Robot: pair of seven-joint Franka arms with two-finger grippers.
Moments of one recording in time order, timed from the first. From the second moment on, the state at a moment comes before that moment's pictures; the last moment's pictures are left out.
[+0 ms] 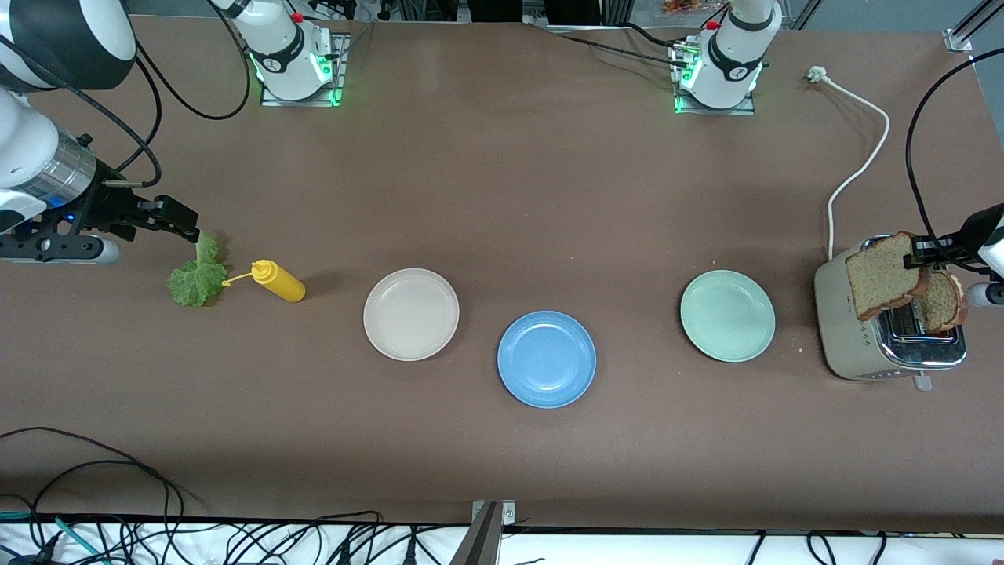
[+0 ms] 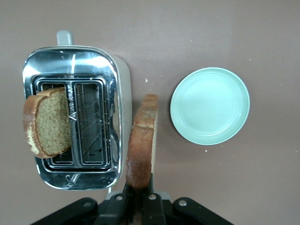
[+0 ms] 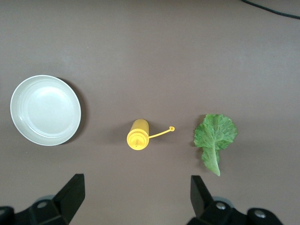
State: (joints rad) left arm 0.29 0.25 -0.14 -1.53 0.05 1.65 0.15; right arm -0.08 0.11 0.17 -1.63 -0.02 1.74 0.12
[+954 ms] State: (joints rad) left arm 0.19 0.26 -0.14 -1.64 -0.44 1.64 0.15; right arm -0.08 0.11 0.17 -1.63 -0.03 1.76 0.12
